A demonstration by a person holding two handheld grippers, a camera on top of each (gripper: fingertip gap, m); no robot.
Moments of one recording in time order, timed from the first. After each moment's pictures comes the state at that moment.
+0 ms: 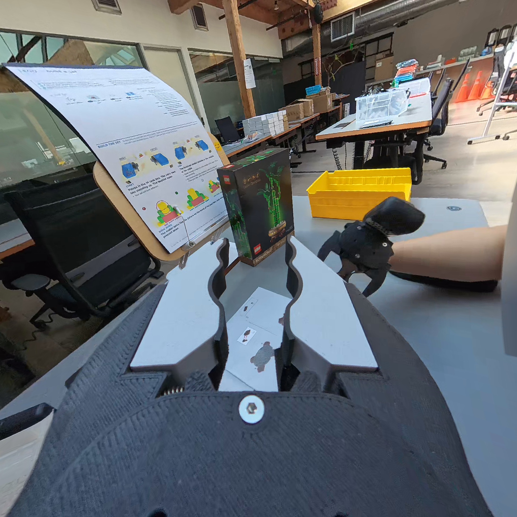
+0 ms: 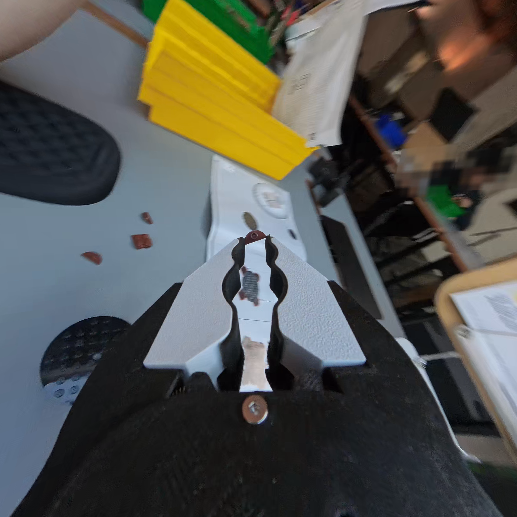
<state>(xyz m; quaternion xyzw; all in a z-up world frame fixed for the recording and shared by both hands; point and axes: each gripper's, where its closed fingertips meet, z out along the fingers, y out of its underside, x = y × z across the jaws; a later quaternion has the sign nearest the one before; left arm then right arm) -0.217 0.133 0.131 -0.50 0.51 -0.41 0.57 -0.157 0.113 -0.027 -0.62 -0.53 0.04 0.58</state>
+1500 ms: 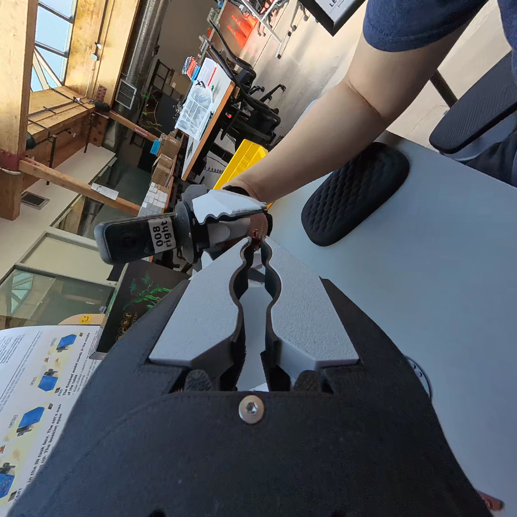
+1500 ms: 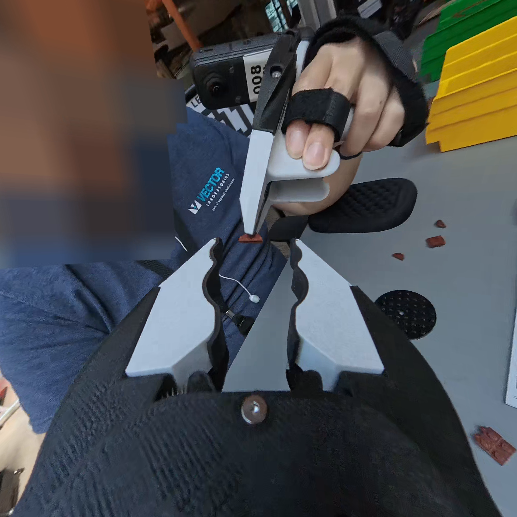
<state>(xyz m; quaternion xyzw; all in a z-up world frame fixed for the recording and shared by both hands) -0.086 -0.060 0.051 -0.11 0.78 -0.28 0.55 -0.102 -0.051 0.045 -0.60 -0.46 0.62 0.23</state>
